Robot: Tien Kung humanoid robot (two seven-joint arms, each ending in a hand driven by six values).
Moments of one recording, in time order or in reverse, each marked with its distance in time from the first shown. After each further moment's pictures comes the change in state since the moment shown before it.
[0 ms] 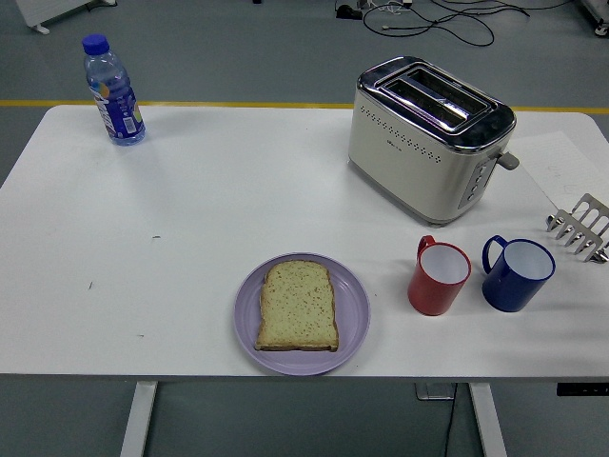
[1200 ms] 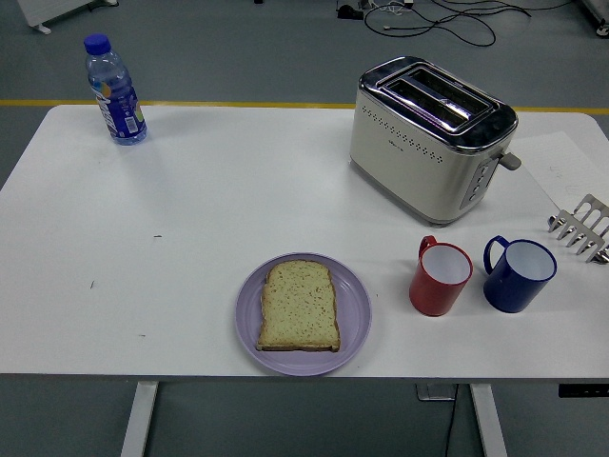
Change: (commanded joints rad) left arm -0.013 0.000 -0.085 0.000 0.077 -0.016 -0.011; right arm -0.288 0.133 0.301 -0.033 0.091 0.043 -0.045
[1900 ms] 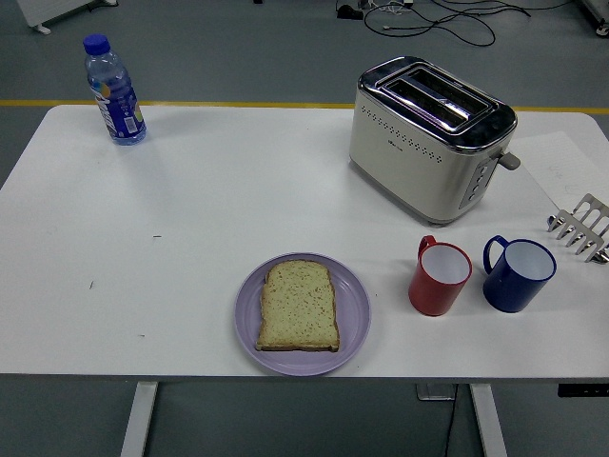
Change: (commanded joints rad) left arm -0.020 0.000 -0.001 0.000 0.005 -0.012 -0.009; right arm -0.013 0.067 -0.013 -0.026 -0.016 -0.003 0.004
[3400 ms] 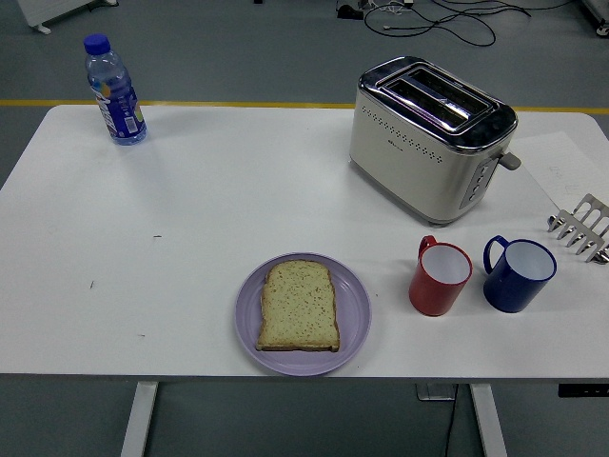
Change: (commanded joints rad) left arm -0.015 0.000 -0.063 0.000 0.080 -0.007 -0.013; right arm -0.041 -0.012 0.032 -0.020 0.096 0.013 0.037
